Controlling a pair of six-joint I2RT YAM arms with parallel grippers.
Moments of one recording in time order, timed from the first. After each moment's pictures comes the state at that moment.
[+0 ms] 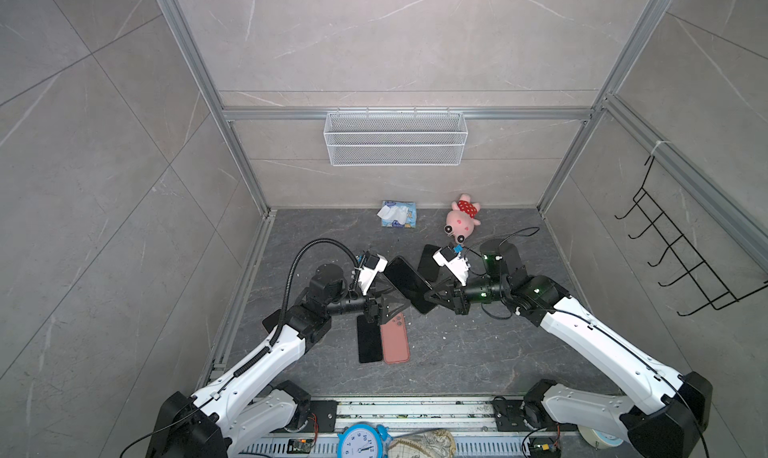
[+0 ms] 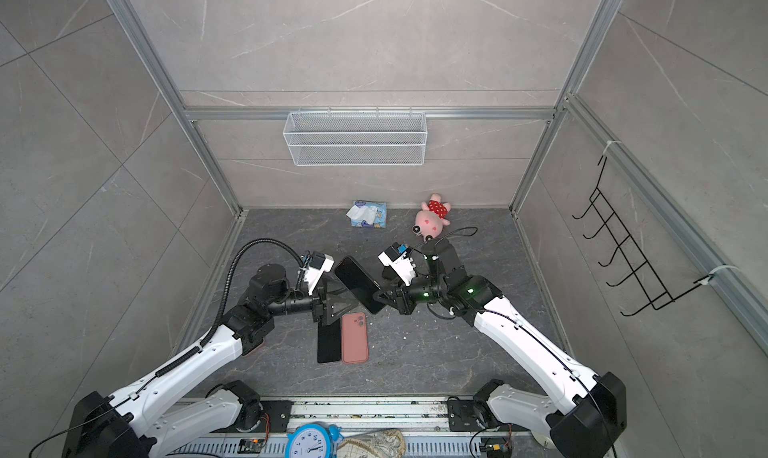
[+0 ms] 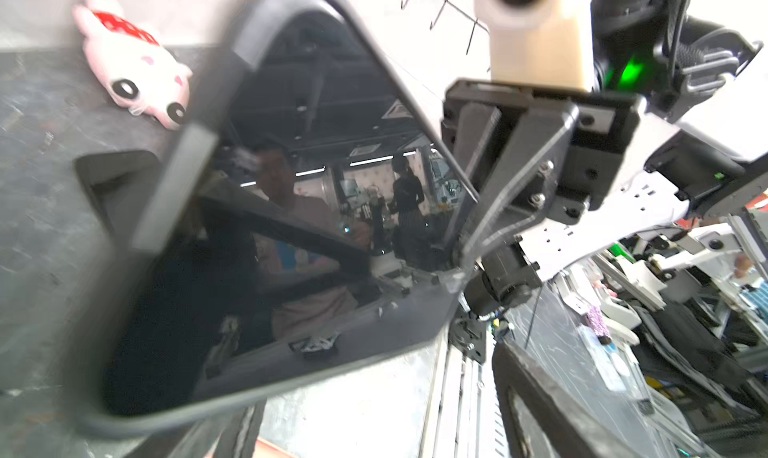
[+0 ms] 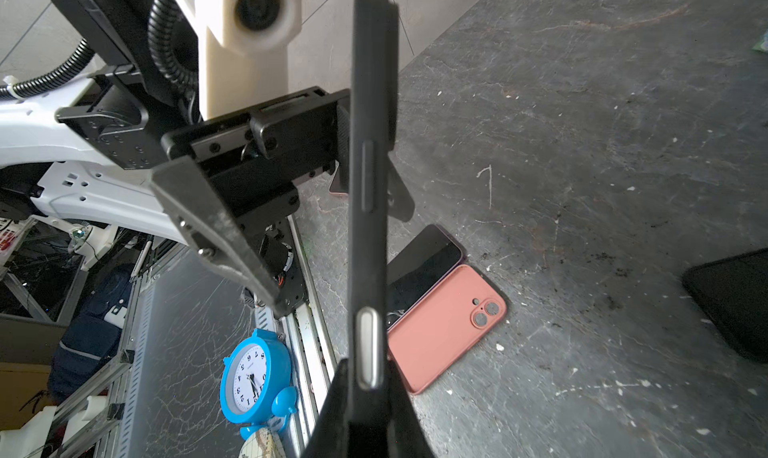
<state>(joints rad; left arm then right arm) -0.55 1.03 0.67 0.08 0.79 -0.30 0.59 1.16 1.05 -0.52 -0.71 0.09</state>
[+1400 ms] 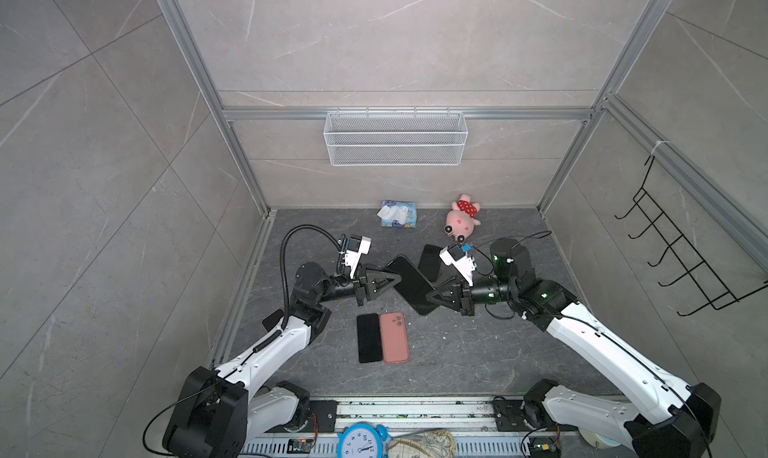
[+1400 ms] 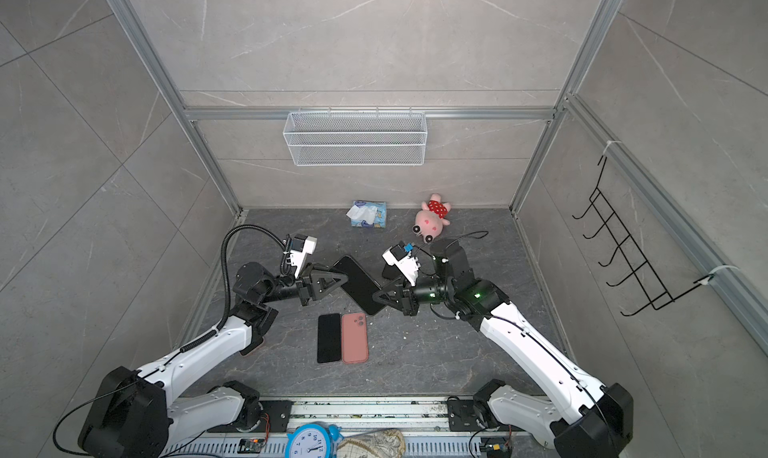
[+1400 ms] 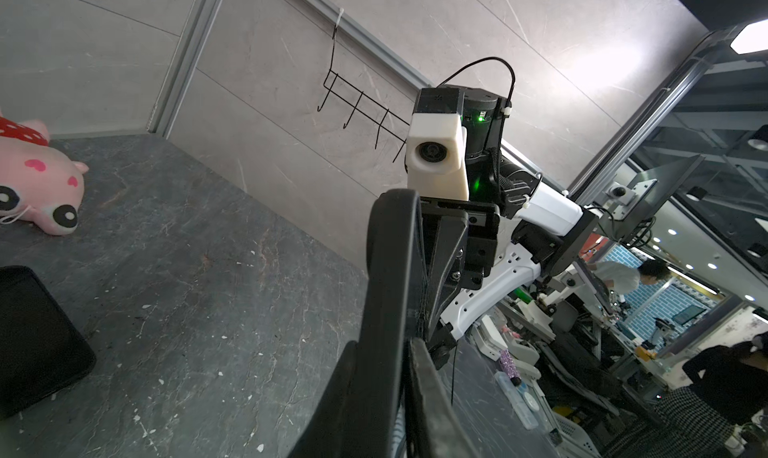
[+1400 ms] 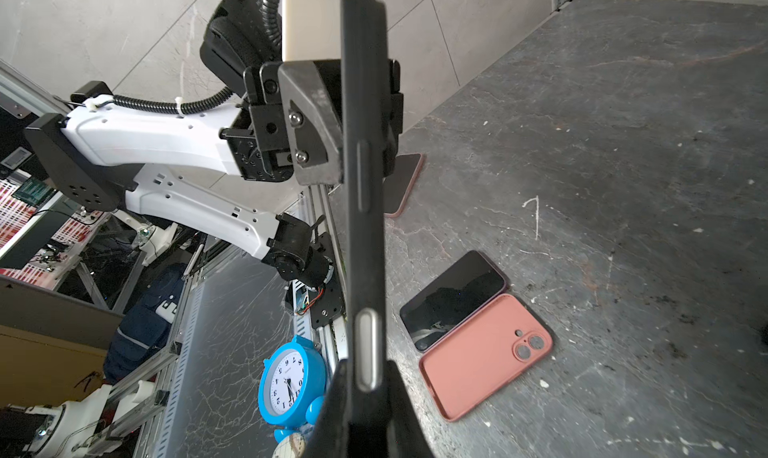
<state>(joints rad) -0.44 1.16 0.60 0.80 1.05 -0.77 0.57 1.11 1.02 -0.42 -0.86 0.15</state>
